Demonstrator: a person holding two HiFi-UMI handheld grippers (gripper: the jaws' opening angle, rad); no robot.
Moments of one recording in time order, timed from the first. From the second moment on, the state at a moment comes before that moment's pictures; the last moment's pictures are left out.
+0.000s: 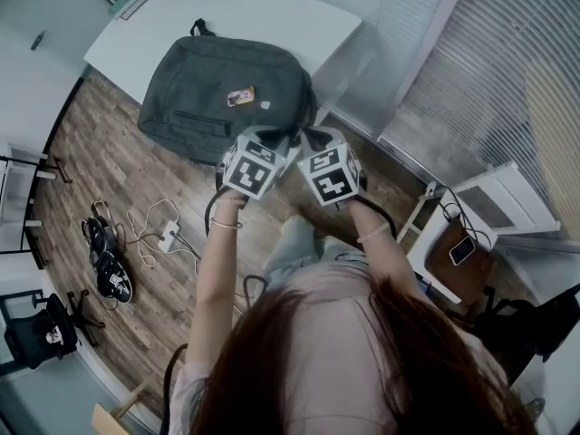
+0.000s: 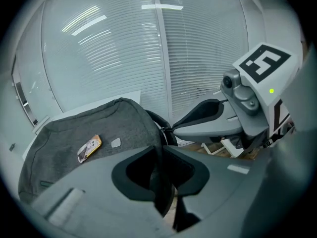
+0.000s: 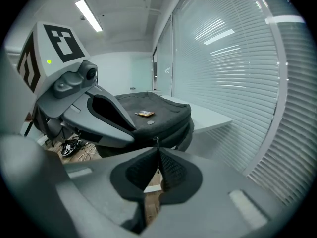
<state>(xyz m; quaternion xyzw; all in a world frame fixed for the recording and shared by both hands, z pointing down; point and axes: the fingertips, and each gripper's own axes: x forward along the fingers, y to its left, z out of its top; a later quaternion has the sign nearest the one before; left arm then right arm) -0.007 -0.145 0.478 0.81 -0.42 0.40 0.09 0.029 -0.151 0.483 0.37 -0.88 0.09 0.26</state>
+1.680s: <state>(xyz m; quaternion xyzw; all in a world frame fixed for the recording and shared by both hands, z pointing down) -0.012 -0.145 0.487 0.86 -0.36 0.32 0.19 0.042 -0.222 0.478 0.41 -0.87 0.08 0.27</state>
